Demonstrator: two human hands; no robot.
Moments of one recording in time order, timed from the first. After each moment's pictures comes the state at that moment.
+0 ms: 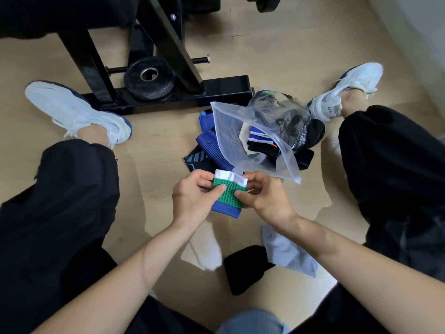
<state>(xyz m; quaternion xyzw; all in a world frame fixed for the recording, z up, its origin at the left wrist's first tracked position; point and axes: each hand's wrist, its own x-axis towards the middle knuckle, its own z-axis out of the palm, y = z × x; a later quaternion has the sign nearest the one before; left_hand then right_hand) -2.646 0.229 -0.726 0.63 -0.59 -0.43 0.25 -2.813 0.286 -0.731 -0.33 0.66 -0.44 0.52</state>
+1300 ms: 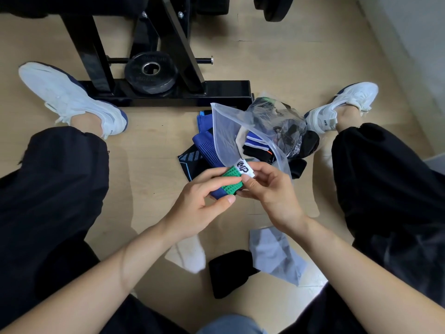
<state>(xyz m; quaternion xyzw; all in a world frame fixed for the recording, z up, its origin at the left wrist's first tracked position) -2.645 0.242 -0.700 0.36 -0.73 -0.50 0.28 -2.837 0.283 -0.702 -0.32 0.56 -0.52 0.56</state>
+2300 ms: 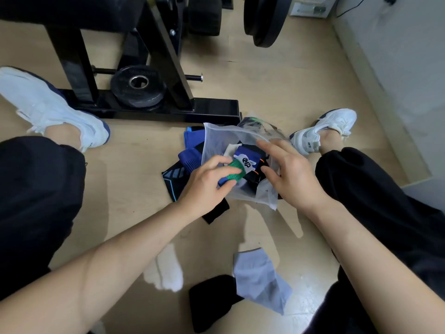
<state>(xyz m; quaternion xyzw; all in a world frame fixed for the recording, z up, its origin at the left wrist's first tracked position) -2.710 0.171 -0.744 0.36 -0.83 -0.29 0.32 -2.923 0.228 -0.669 -0.69 0.67 -0.23 0.14</state>
